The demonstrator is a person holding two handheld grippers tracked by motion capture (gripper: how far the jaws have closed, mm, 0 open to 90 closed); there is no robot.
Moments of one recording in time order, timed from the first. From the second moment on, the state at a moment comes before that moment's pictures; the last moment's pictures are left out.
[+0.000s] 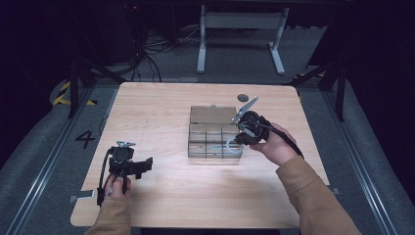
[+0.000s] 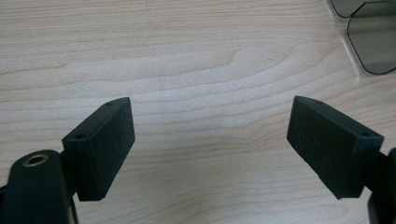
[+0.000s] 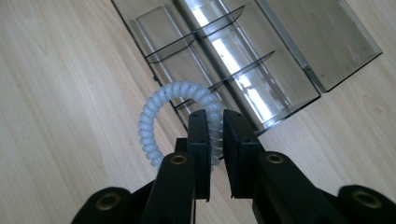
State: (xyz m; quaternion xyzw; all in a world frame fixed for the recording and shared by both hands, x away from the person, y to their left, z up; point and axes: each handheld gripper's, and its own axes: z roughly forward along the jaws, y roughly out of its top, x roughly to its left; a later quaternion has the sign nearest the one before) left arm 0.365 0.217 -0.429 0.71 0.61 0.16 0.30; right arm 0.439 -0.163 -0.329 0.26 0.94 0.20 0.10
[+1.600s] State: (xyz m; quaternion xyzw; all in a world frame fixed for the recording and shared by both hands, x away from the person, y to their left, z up) left arm 0.366 0.216 -0.430 0.72 0.61 0.16 0.30; right arm 0.480 -0.154 -0.372 0.30 0.93 0.16 0.10
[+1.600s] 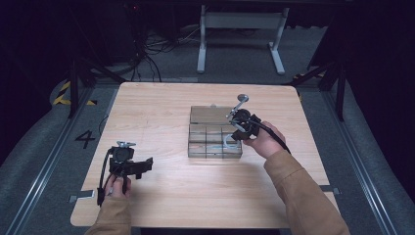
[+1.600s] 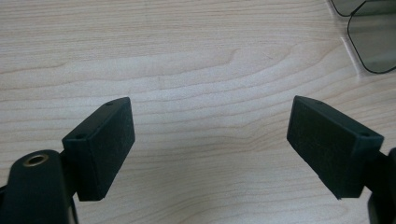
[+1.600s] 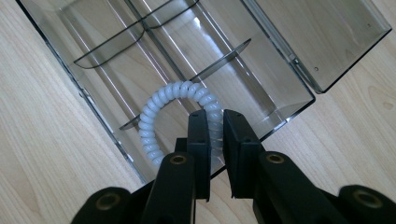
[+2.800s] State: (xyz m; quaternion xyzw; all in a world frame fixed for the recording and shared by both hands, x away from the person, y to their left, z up) left arm 0.365 0.217 -0.429 0.72 0.61 0.16 0.30; right arm 0.483 -0.146 -0.398 0.30 0.94 0.11 0.09
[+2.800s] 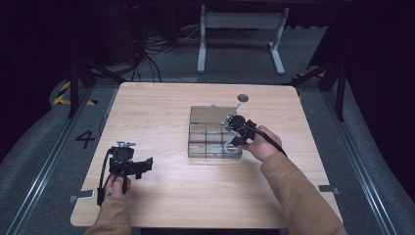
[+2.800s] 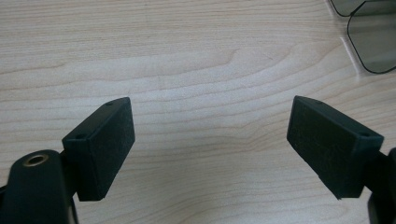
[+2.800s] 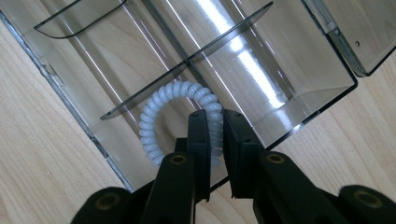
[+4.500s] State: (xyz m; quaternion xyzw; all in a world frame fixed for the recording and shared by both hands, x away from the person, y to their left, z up) left arm 0.366 0.216 -0.430 0.72 0.61 0.16 0.30; right arm 0.465 -0.168 -0.369 0.29 0.93 0.19 0.08
